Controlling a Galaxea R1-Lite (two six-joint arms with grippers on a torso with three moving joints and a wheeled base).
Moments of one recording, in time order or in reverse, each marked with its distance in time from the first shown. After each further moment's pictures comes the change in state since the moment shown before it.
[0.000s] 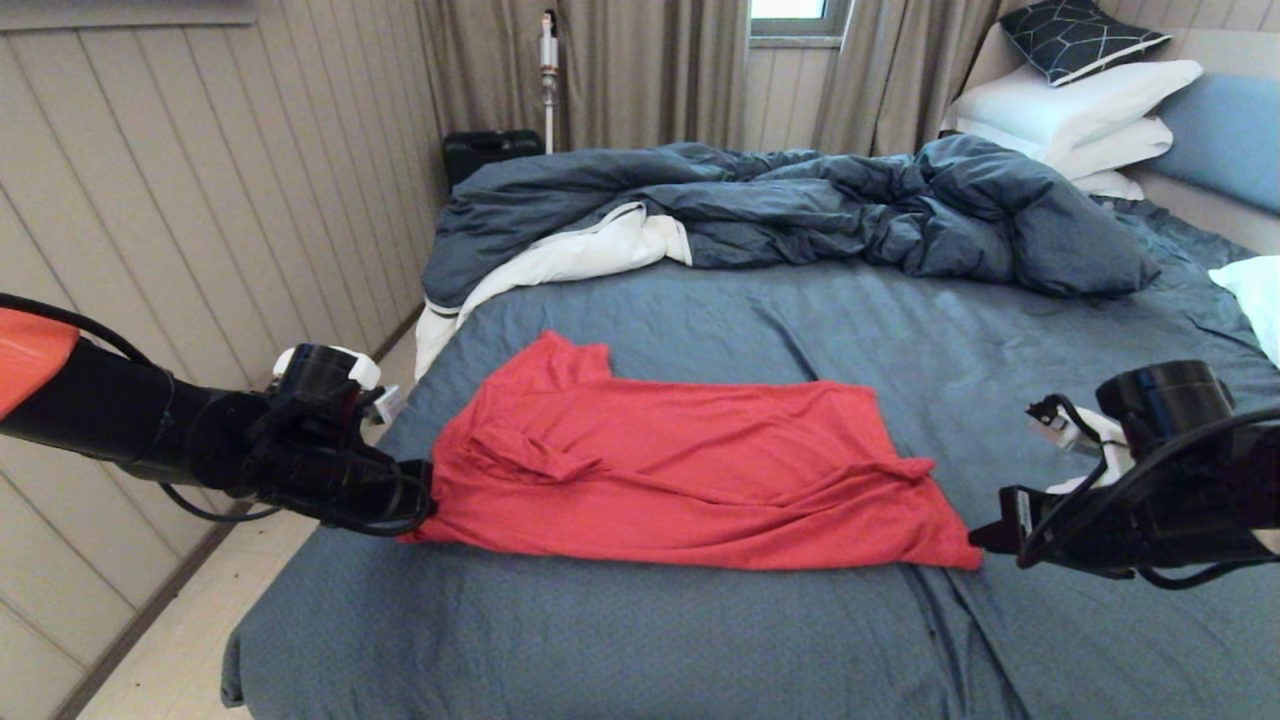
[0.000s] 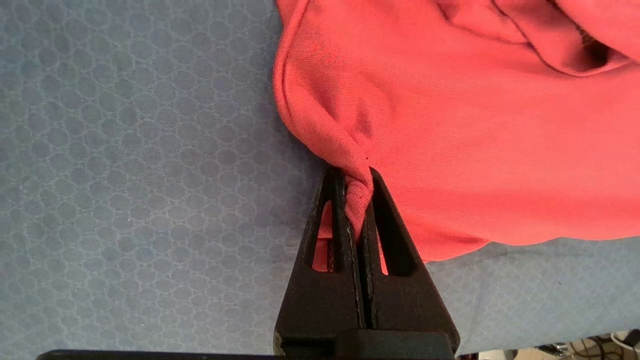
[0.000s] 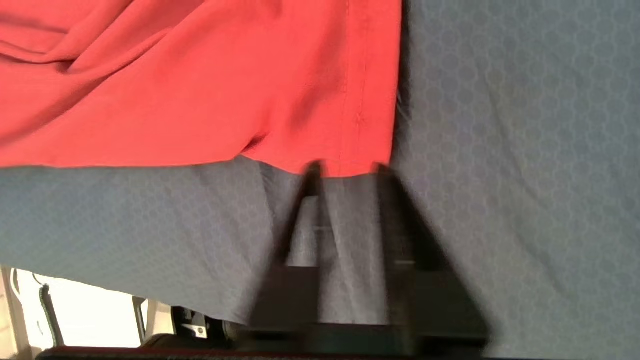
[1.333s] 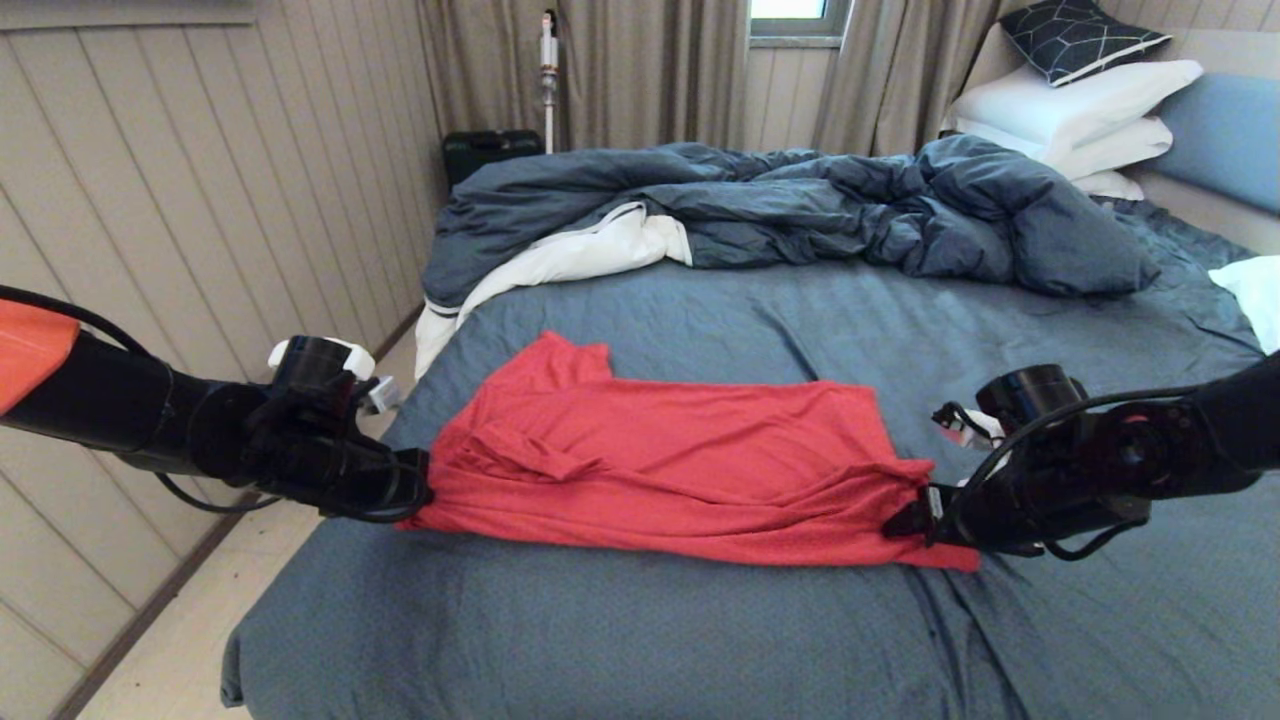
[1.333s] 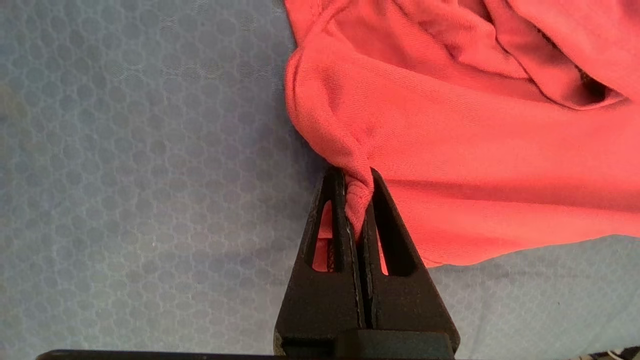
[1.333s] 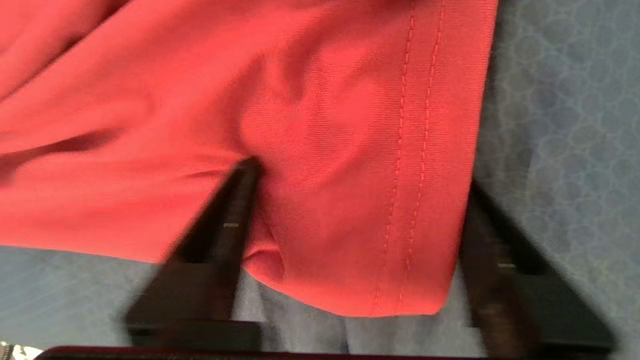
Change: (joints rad) left arm 0.022 0.018 -0.037 0.000 -0.001 -0.003; right arm 0.106 0.244 -0.162 0.002 -0.093 -0.005
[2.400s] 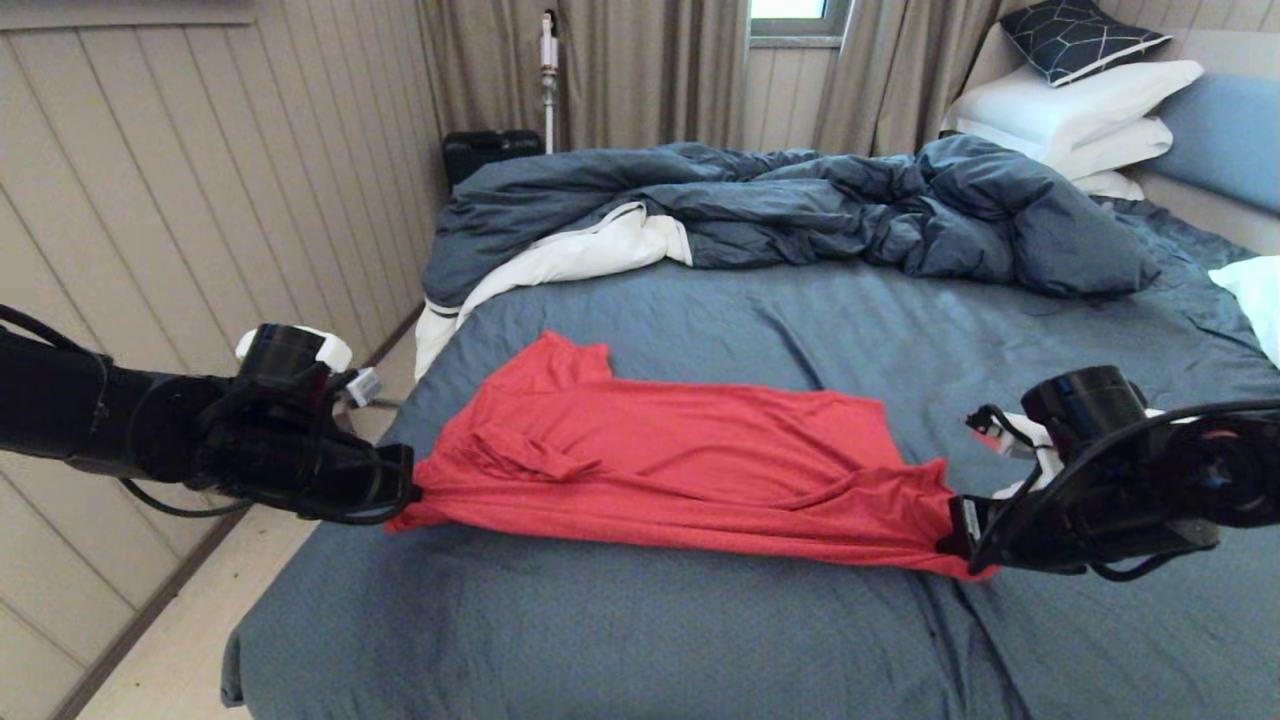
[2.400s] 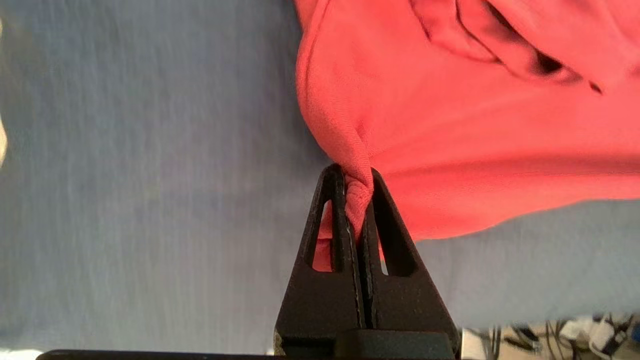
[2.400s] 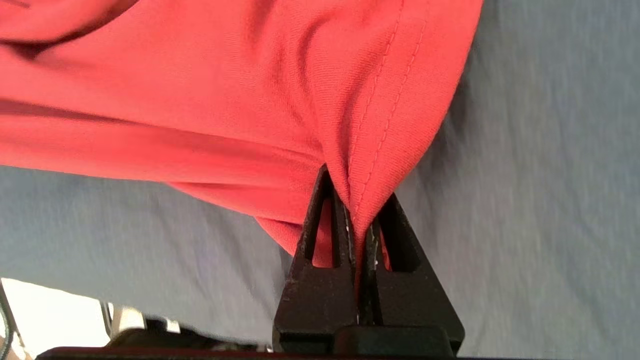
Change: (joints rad) left arm -0.005 -0.113 0.057 0.035 -0.003 -0.027; right arm -0.006 -0.162 0.121 0.014 0.003 -0.010
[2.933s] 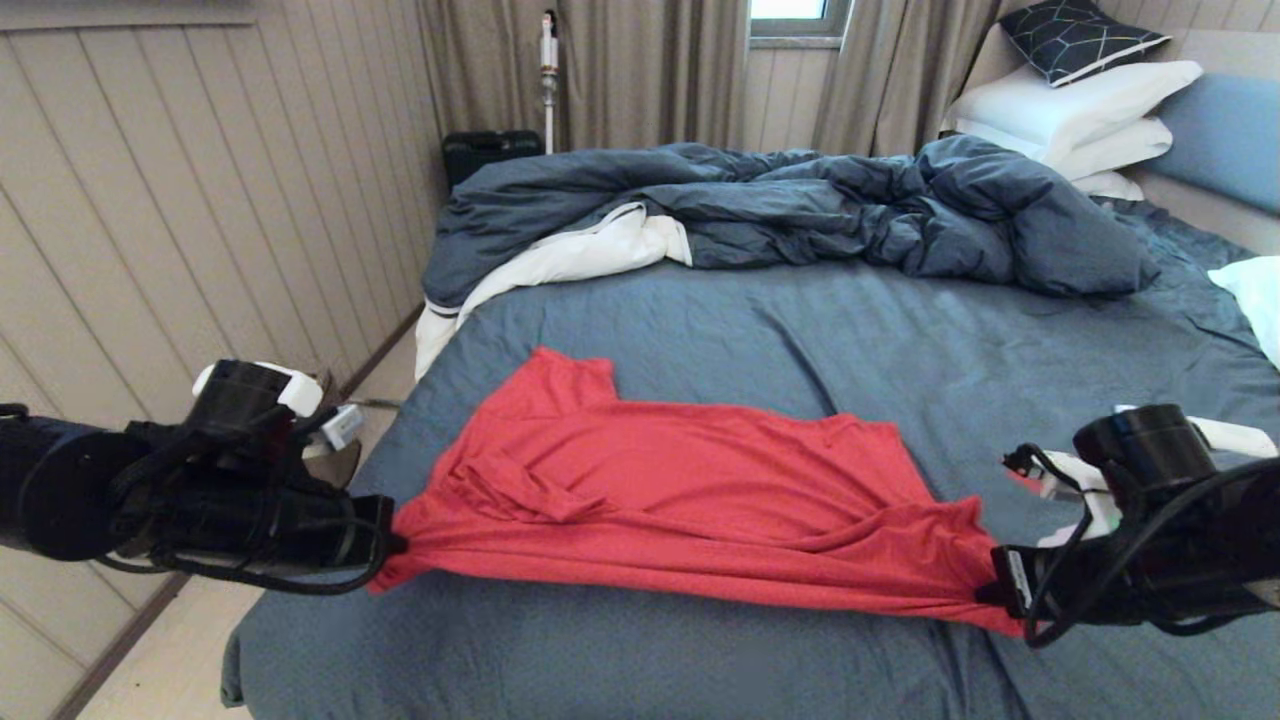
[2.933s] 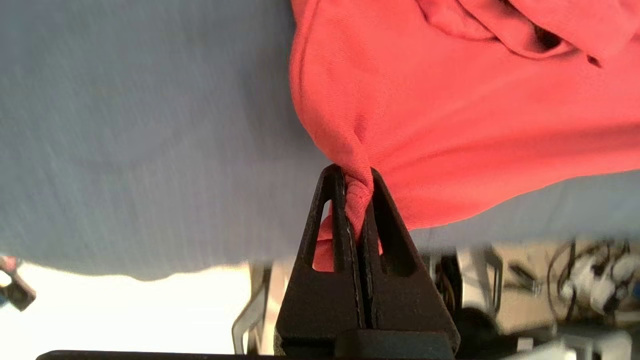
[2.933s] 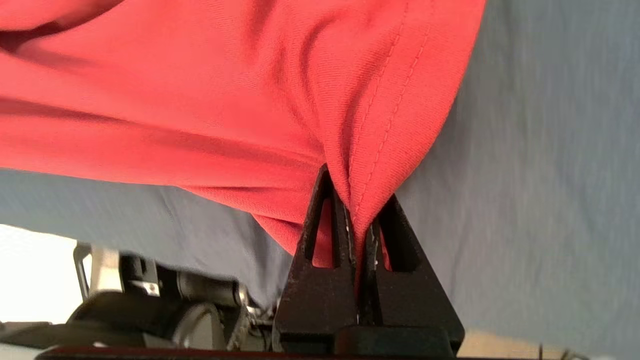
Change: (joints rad) left arm -0.045 -0.165 0.212 -0.007 -0.006 0.002; right arm -0.033 -0.119 0.165 -0.001 0.003 -0.068
